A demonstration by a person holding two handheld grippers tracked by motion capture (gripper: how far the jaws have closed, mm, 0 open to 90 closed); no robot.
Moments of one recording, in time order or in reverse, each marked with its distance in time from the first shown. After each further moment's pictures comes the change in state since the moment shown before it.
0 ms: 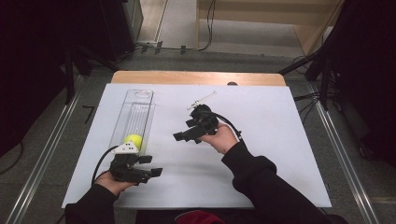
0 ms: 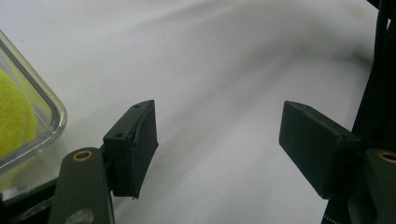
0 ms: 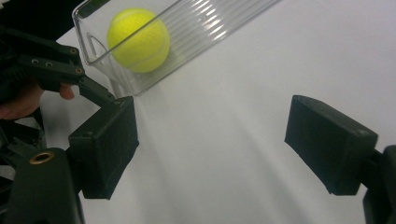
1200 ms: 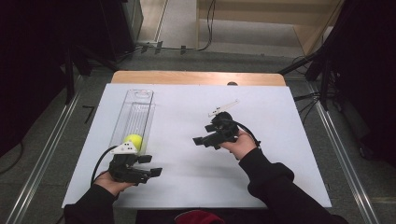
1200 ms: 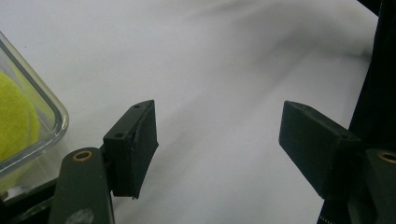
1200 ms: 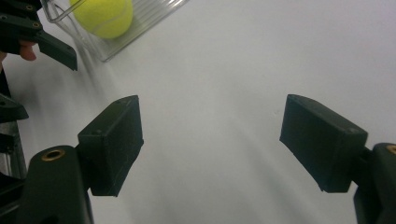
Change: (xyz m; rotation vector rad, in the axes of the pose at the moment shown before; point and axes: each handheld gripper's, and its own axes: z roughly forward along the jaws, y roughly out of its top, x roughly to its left) left arm -0.002 0.001 -0.003 -0.017 -0.003 0.006; right arm -0.017 -0.048 -0.033 -0.017 -0.089 0.036
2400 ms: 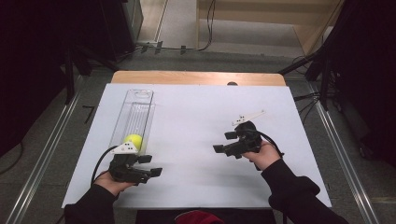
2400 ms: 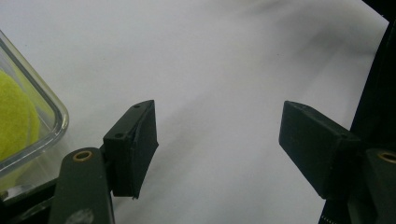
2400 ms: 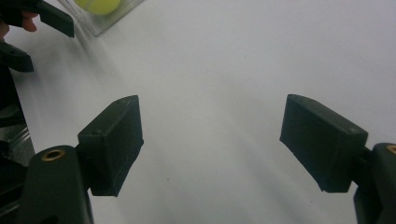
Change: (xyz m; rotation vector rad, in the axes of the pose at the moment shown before) left arm 0.000 0.000 0.001 0.010 0.004 0.004; right arm -0.011 -0.050 -0.044 -0.035 -0.033 0.039
